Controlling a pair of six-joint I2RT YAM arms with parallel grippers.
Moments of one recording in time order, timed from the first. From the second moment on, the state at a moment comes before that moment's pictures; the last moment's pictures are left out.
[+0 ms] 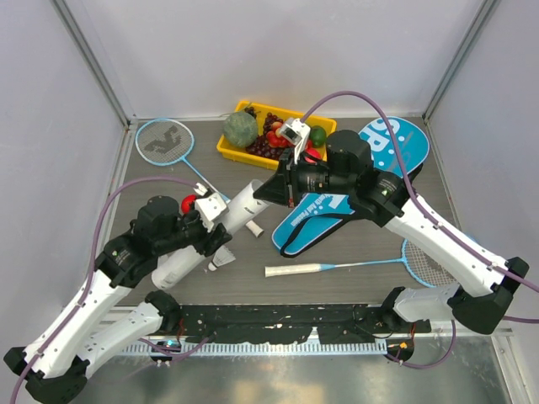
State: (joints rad) left arm -0.65 0.70 0.92 -0.70 0.24 0.23; right arm 0.83 1.28 1.44 -0.39 -0.49 0.36
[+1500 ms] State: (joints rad) left arm -0.66 0.20 0.58 -0.35 -0.26 0.37; right arm 0.63 1.64 1.19 -0.17 -0.04 0.34
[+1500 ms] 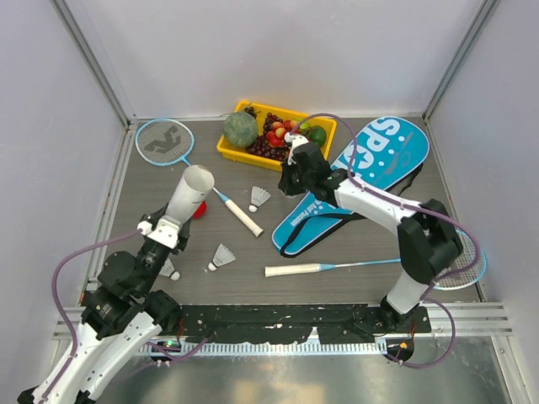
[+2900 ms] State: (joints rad) left arm -0.66 0.08 0.49 -0.20 -0.20 0.36; right arm 0.63 2.11 1.61 -0.28 -0.40 0.19
